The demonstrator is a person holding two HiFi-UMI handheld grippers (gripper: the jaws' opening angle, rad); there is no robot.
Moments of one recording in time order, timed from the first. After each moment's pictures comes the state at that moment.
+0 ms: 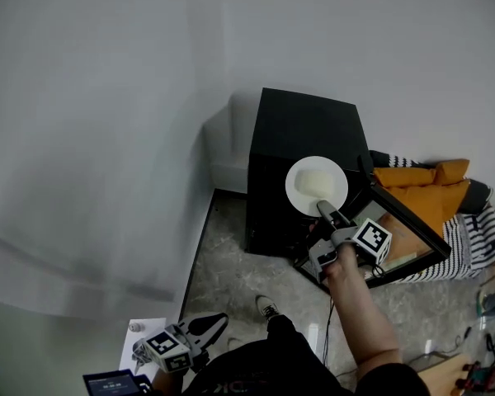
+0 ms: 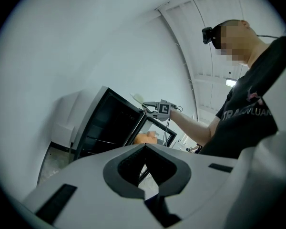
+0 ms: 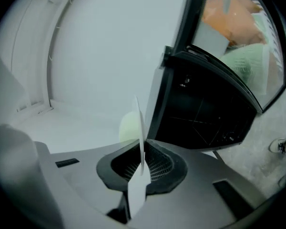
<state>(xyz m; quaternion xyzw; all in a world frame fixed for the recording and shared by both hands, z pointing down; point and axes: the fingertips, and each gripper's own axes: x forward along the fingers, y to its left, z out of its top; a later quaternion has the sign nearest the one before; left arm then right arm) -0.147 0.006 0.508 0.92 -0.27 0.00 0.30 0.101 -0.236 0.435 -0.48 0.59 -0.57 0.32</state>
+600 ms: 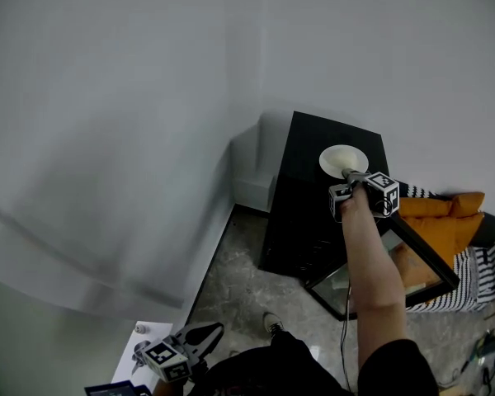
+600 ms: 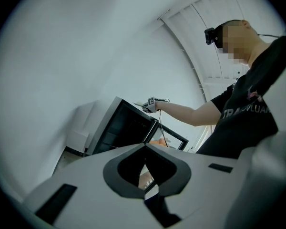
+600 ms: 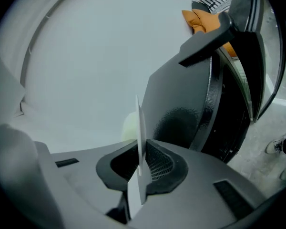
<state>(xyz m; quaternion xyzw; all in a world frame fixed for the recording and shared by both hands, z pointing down) -0.192 -0.002 0.502 0.89 -0.35 -0.04 0.30 0.136 -0.413 0.429 -0.57 0.50 -0.57 0.31</state>
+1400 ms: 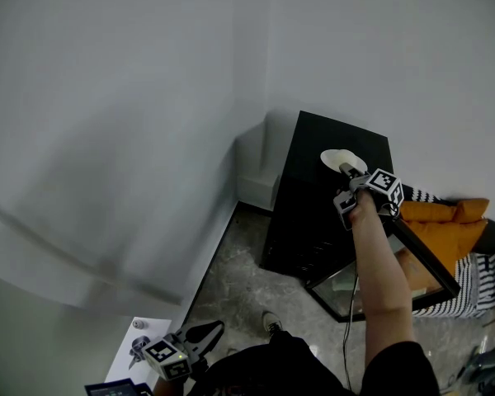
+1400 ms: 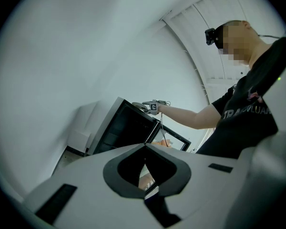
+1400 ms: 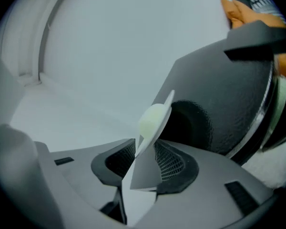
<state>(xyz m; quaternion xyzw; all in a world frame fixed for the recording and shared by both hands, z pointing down) -0.186 0.000 0.512 0.88 -0.37 -0.02 0.29 0.113 -0.425 0.418 -0.51 0.64 -0.53 0.21</state>
